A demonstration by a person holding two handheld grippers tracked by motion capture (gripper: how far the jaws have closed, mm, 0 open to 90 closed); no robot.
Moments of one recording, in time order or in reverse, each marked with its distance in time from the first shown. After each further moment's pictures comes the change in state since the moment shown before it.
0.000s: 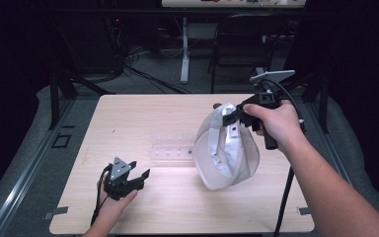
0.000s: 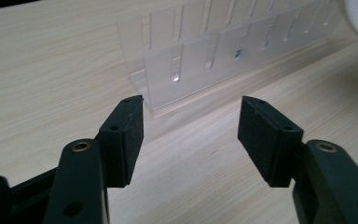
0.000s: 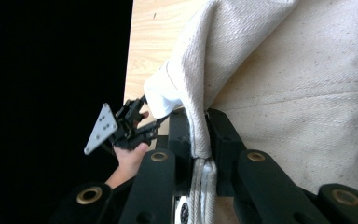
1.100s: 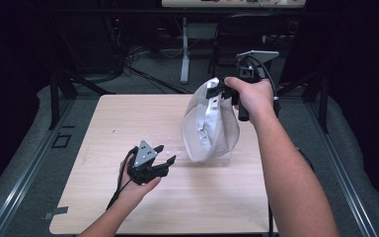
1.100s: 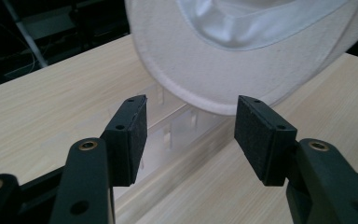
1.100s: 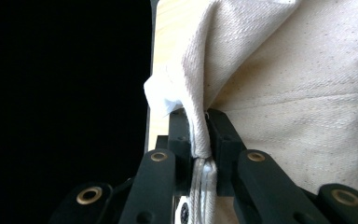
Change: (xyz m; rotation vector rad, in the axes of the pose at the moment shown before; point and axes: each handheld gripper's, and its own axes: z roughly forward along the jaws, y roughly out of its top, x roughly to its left) left arm -0.048 0.073 0.020 -0.087 -0.123 0.128; right arm 0.027 0.057 0.022 -0.117 0.060 0.070
